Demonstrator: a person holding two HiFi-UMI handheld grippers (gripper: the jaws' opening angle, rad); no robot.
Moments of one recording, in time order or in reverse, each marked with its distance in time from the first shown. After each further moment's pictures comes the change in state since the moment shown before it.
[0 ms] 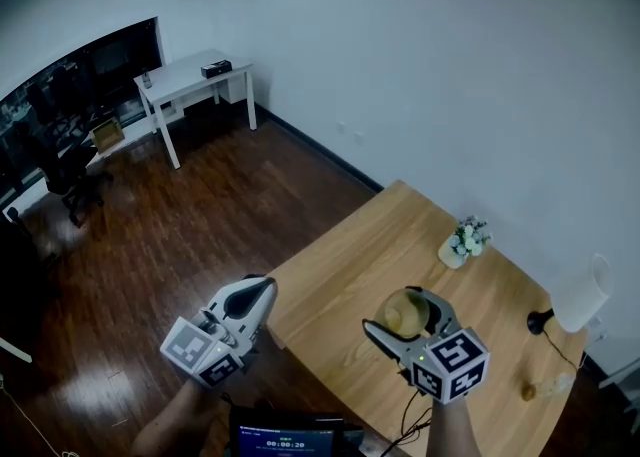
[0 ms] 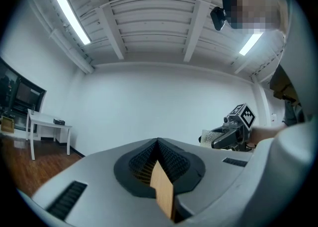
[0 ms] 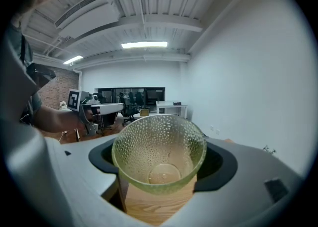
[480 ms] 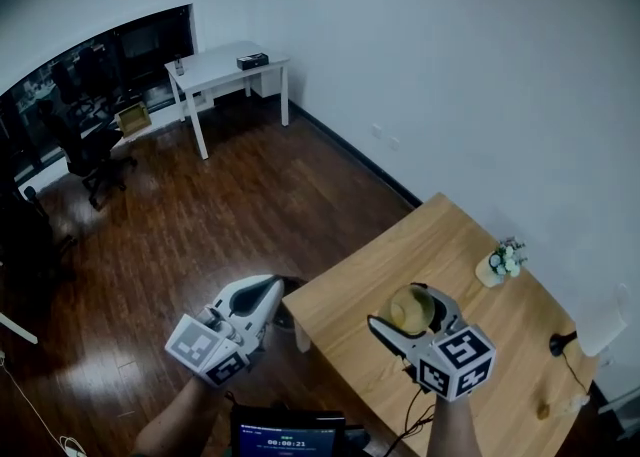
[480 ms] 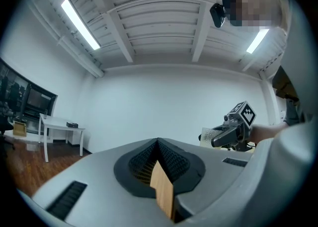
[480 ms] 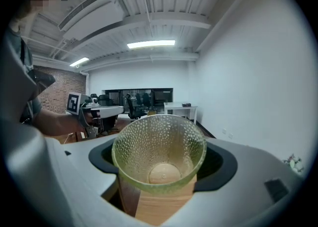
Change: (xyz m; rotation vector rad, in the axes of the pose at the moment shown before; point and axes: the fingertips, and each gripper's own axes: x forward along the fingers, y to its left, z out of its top) left arm -0.050 0.090 0.016 0.016 0.003 0.100; right arm 0.089 0.054 0.038 -0.018 -0.007 0.088
